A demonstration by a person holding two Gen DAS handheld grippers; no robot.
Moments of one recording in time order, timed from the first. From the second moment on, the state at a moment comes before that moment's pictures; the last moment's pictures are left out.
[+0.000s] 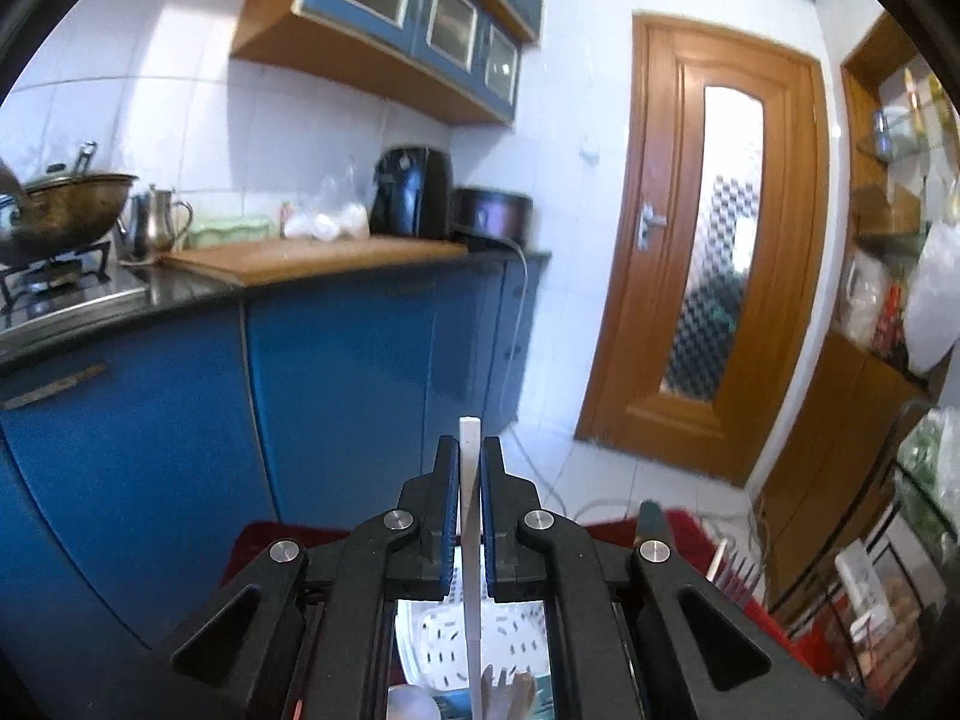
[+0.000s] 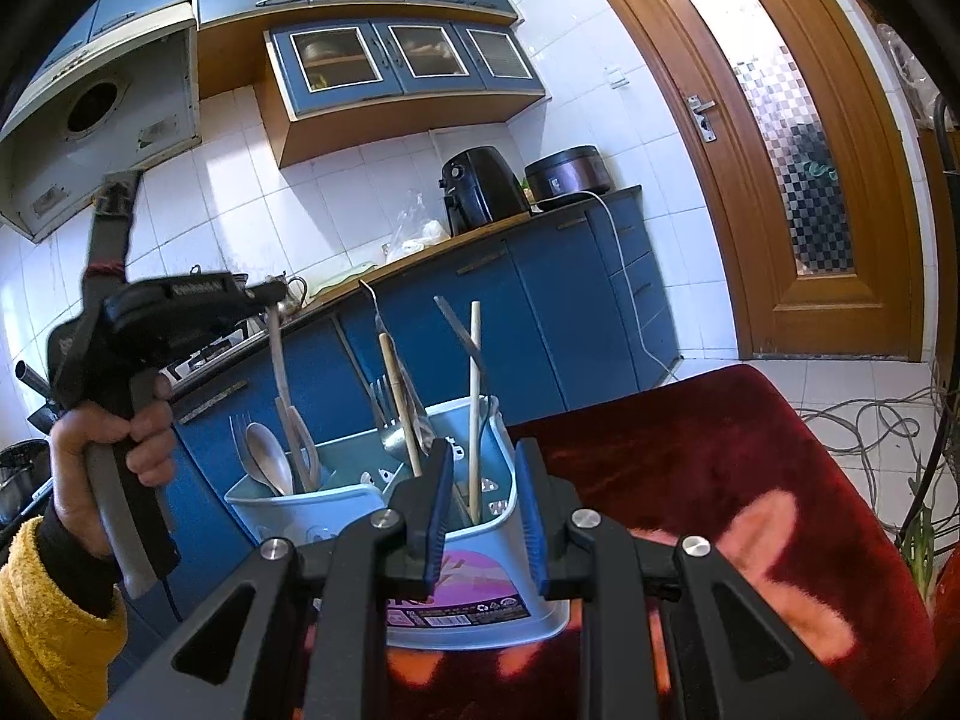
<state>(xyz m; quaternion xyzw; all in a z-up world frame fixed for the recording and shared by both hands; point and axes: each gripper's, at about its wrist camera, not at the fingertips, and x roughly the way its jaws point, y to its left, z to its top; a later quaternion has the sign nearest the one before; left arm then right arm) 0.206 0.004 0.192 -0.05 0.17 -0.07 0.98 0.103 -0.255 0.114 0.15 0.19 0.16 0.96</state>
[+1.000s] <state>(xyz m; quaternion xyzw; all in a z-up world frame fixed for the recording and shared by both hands) 0.109 0.021 0.152 -0.03 0.21 -0.05 0.98 0.060 -0.243 0.124 0.14 0.21 0.18 0.95</state>
